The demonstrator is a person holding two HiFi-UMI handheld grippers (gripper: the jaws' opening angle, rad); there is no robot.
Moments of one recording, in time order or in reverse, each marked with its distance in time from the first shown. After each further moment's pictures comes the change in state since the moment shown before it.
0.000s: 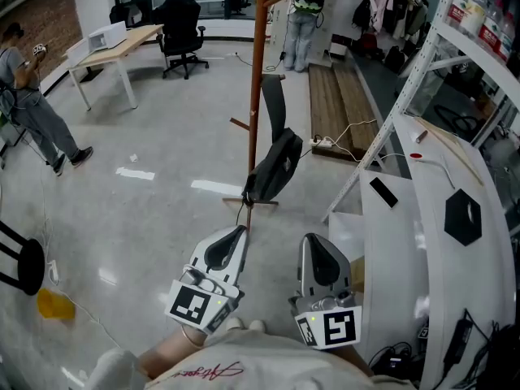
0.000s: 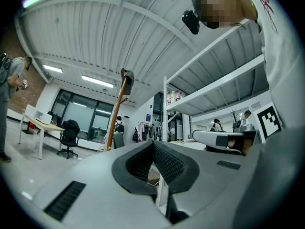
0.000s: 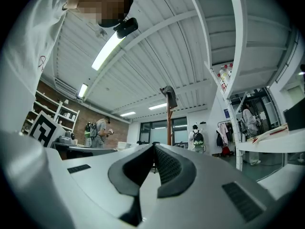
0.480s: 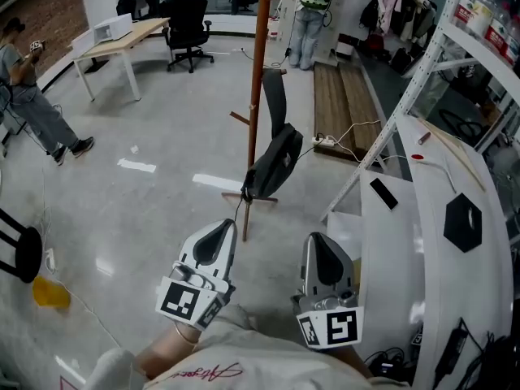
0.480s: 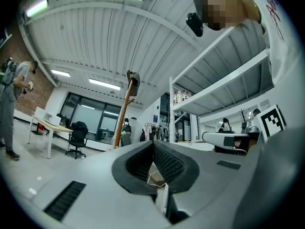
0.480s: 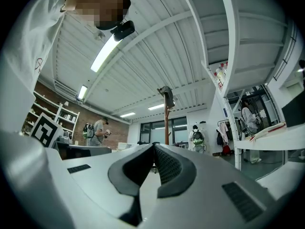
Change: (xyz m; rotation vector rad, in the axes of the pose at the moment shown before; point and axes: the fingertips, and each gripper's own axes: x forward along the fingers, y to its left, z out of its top) left arm -0.001 0.008 -0.005 -0.006 -0.026 0.101; right arm -0.011 -0.025 -0.009 0.017 -0.011 0.005
